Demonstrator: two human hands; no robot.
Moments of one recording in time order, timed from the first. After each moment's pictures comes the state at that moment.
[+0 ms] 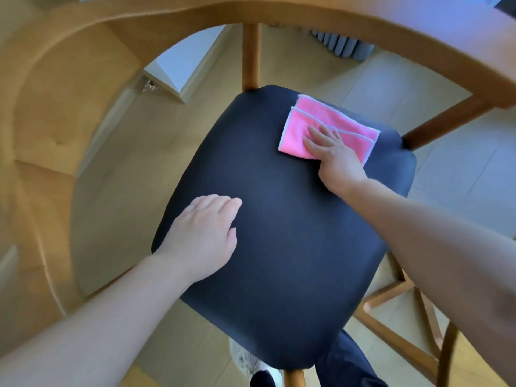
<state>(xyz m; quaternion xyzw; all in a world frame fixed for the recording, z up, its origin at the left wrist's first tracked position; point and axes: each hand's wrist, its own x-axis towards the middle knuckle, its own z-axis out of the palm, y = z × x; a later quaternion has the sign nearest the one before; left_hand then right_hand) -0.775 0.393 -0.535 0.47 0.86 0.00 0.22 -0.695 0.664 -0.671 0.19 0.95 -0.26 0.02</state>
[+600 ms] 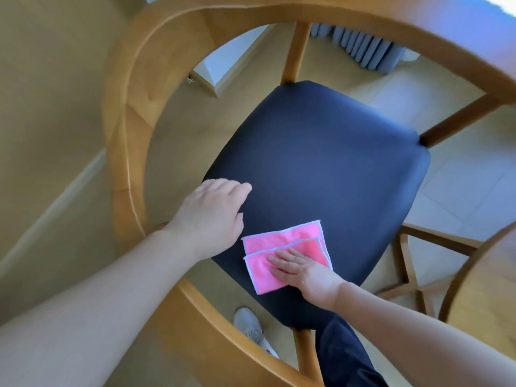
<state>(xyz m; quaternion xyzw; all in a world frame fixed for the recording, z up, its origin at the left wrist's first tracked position) -0.757 0.324 -0.487 0.45 0.87 -0.01 0.21 -0.545 0.455 -0.674 -0.16 0.92 -0.33 0.18</state>
